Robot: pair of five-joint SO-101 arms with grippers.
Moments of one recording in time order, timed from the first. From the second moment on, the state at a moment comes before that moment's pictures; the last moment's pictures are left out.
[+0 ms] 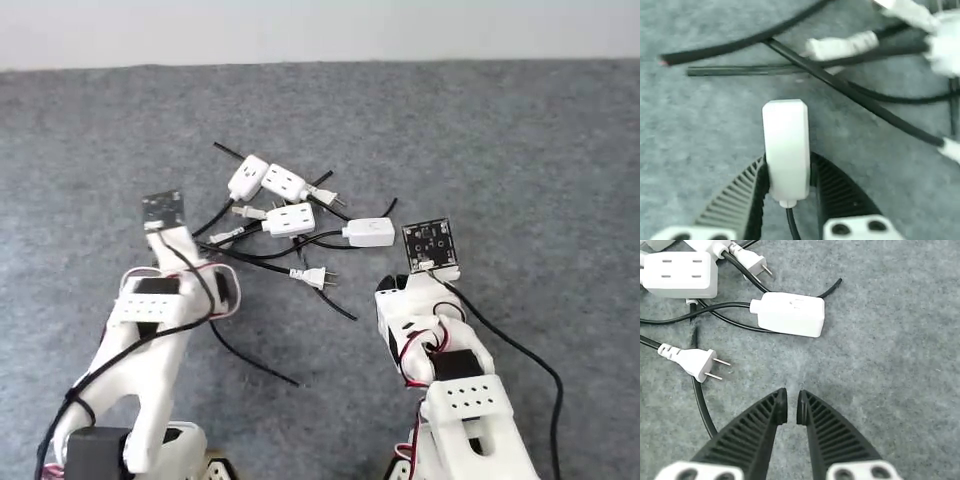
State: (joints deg) left arm -1.6 -18.0 59.7 41.9 19.5; right arm -11.3 -55.8 83.0 24.6 0.8
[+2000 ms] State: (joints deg) left arm 28.9 -38.4 61.4 52.1 17.0; right arm -8.2 -55.8 83.0 24.6 1.0
